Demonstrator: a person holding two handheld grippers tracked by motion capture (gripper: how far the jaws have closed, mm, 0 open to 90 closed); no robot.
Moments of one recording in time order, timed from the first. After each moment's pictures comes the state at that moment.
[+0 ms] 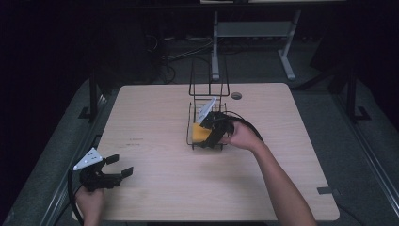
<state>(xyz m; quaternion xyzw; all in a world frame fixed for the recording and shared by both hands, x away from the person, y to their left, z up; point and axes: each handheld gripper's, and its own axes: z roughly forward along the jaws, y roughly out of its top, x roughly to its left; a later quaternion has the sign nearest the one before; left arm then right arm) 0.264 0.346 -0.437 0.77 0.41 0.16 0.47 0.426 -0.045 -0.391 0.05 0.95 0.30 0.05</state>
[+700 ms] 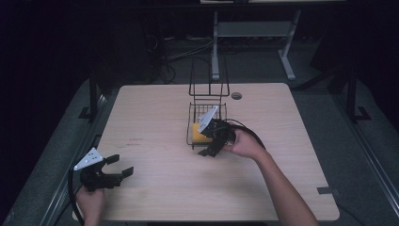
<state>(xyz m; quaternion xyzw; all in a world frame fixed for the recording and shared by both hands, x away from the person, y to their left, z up) 0.265 0.346 -0.437 0.76 0.41 0.16 0.47 0.400 -0.047 -0.396 0.04 0.95 0.30 0.04</state>
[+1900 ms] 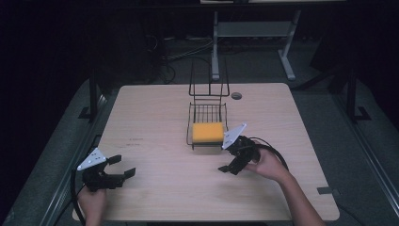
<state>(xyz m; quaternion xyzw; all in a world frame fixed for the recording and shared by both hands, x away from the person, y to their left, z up) 0.265 0.339 -0.437 0.77 0.40 0.16 0.46 0.350 -0.114 -0.418 0.09 0.94 0.31 0.04</state>
